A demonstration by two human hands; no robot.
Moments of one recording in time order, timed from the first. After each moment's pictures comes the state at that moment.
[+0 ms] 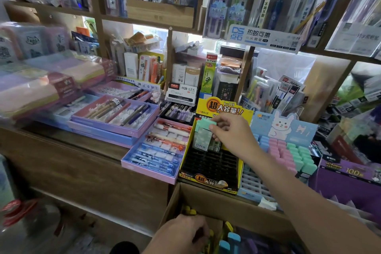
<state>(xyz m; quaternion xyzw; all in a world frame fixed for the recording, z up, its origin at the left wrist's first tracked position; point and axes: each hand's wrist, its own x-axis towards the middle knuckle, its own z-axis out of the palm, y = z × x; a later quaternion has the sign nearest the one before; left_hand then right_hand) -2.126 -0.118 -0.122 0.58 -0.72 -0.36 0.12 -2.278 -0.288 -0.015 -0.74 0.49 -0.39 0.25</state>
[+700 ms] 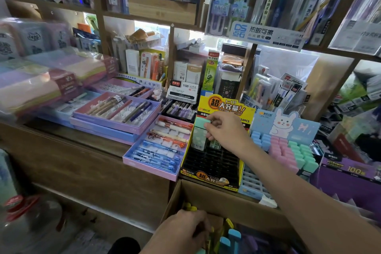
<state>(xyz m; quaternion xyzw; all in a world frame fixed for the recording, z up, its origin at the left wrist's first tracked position) -2.126 -0.116 -0.126 0.59 -0.71 -0.37 0.13 -2.261 -0.291 -0.014 -0.76 0.50 -0.34 0.24</state>
